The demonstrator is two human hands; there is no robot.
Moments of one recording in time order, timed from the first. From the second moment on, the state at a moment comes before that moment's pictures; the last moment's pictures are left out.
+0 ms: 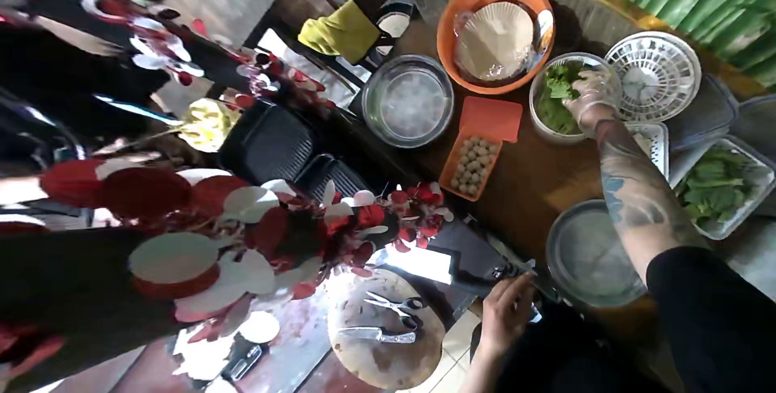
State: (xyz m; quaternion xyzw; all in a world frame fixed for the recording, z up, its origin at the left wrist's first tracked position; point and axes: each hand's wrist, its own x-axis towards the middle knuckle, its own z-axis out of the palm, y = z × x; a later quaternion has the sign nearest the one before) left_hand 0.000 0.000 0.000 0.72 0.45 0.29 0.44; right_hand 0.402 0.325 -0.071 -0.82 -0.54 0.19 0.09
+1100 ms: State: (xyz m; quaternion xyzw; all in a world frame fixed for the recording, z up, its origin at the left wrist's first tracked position) left_hand 0.095 0.149 -0.001 0.22 0.36 0.39 0.82; right_hand 0.420 0.282 0.005 -0.74 -0.48 0.35 0.32
